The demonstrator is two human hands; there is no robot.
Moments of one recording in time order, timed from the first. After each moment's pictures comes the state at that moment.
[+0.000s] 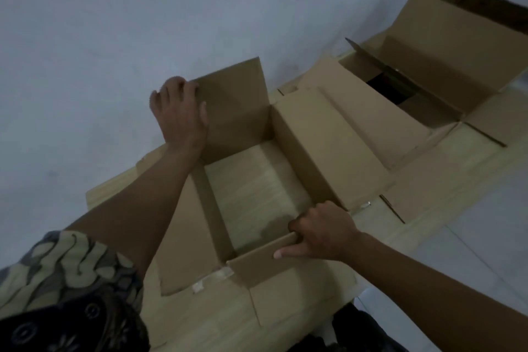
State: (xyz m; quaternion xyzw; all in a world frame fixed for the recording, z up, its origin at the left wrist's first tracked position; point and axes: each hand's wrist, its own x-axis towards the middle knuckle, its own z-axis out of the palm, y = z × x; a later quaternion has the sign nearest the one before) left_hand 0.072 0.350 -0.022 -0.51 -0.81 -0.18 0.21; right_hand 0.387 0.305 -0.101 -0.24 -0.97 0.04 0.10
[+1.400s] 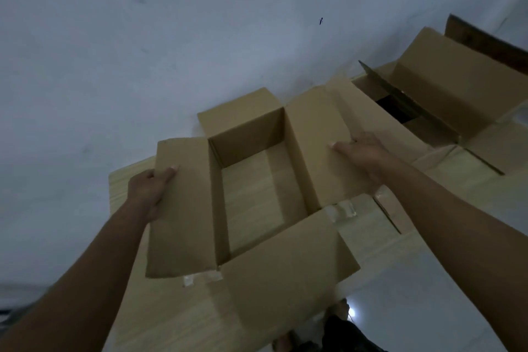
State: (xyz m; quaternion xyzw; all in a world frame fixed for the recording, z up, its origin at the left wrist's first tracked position) left_hand 0.060 0.172 -0.025 -0.08 -0.83 -0.47 -0.29; right_hand 0.400 0.402 -0.005 -0.58 -0.60 0.52 0.17
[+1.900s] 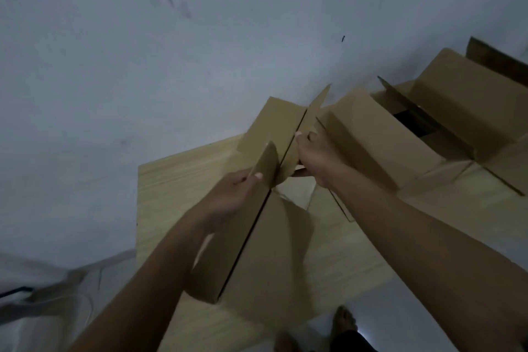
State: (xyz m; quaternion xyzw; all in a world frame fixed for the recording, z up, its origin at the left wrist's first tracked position) left_hand 0.182 0.161 0.029 -0.34 -0.75 -0.39 -0.42; right_hand 0.296 0.331 0.017 -0.50 -0.55 0.65 0.18
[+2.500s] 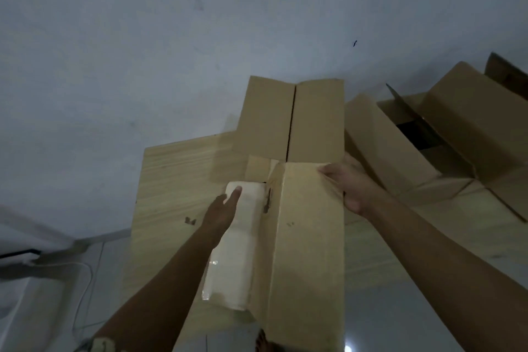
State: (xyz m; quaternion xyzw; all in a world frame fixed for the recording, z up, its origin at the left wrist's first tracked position) left_hand 0.210 0.151 -0.054 -0.11 -0.83 -0.39 -0.38; right_hand 0.392 0.349 -0.008 -0.40 -0.48 0.76 0.20
